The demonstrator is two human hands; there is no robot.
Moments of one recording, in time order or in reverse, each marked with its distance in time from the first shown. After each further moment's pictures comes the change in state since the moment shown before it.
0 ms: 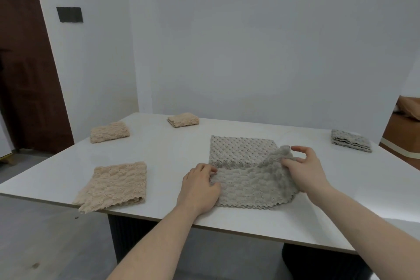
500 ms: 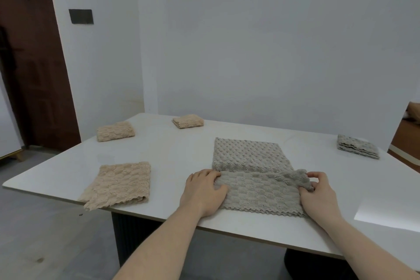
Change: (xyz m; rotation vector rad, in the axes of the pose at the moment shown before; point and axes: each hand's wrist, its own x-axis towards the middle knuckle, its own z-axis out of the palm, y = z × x) left_hand -0.002 0.004 0.000 0.149 -0.081 -0.018; right_hand 0.000 0.064 -0.019 -0.341 0.101 -0.088
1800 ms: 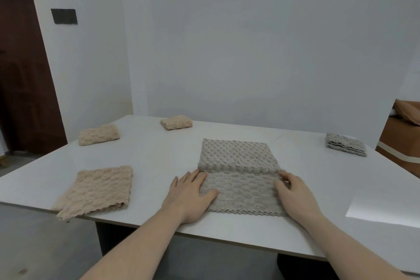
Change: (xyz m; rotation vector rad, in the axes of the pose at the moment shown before) left_hand 0.004 0.003 0.002 0.129 -0.137 -0.010; right_hand 0.023 0.011 0.011 -0.294 -0.135 -0.131
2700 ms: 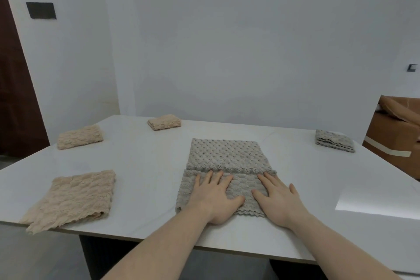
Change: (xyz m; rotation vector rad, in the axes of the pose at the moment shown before) left_hand 0.029 0.078 0.021 0.149 -0.127 0.125; right_hand 0.006 -0.004 0.010 -0.385 -0.240 -0.124
